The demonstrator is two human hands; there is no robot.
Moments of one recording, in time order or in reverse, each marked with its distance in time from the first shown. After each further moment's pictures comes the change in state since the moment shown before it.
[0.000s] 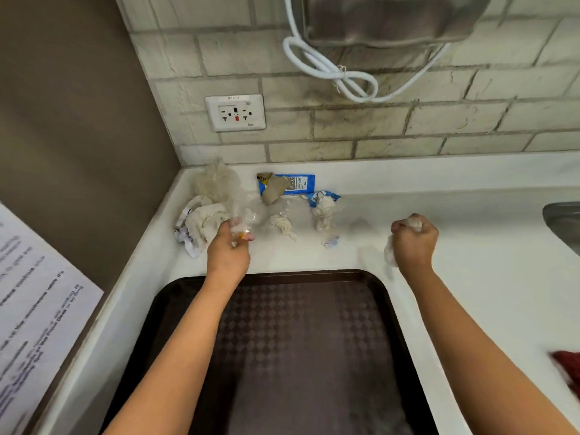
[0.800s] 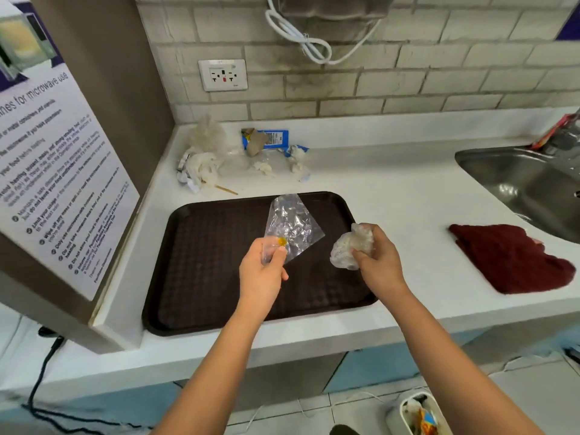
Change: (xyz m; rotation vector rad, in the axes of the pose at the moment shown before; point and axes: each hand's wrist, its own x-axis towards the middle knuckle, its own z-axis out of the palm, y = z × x) left_hand -0.243 -0.030 -0.037 -0.196 -0.227 0.034; right_hand -0.252 0.011 -0.120 -0.263 -0.341 -0.255
